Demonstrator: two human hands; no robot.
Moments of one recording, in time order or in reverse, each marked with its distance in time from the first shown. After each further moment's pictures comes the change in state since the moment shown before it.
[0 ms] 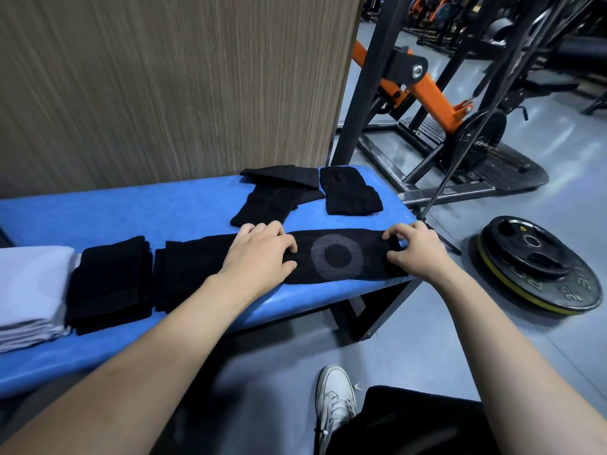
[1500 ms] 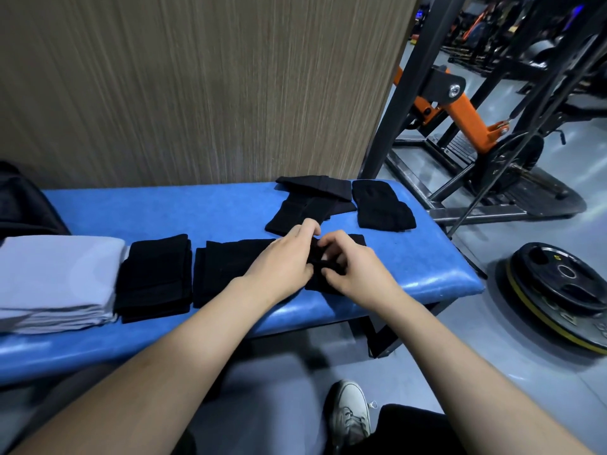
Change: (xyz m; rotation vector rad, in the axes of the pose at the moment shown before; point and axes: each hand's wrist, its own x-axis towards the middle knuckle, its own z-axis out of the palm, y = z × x) left_hand -0.008 -0.011 -0.015 -0.318 -0.033 -0.072; right_hand -0.042 -0.122 0.053 0.285 -0.111 -0.574
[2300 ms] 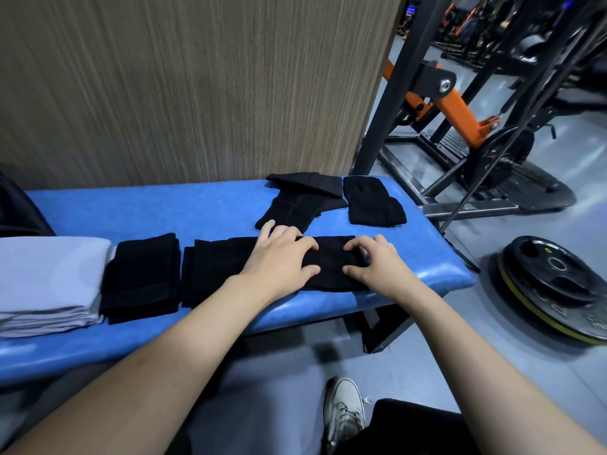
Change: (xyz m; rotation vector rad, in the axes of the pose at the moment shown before) left_hand 0.006 -0.001 0.014 0.259 -0.012 0.030; right_hand -0.005 0.046 -0.025 -0.111 -0.003 0.327
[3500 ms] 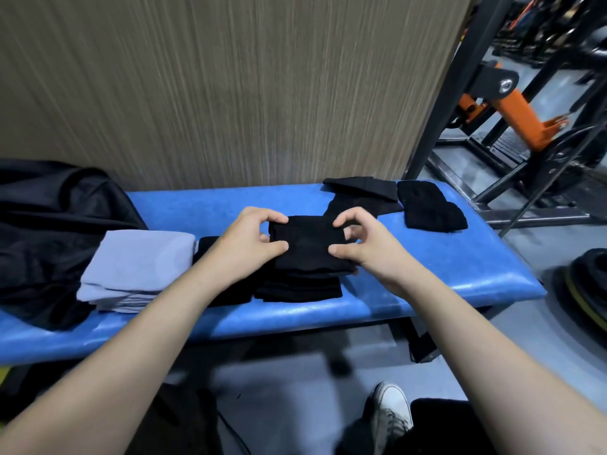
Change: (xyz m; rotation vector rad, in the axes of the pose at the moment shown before) left_hand -0.083 -0.081 -0.089 -0.584 0.172 -0.388; right_hand 0.002 -0.112 0.033 0.763 -0.177 -0.184
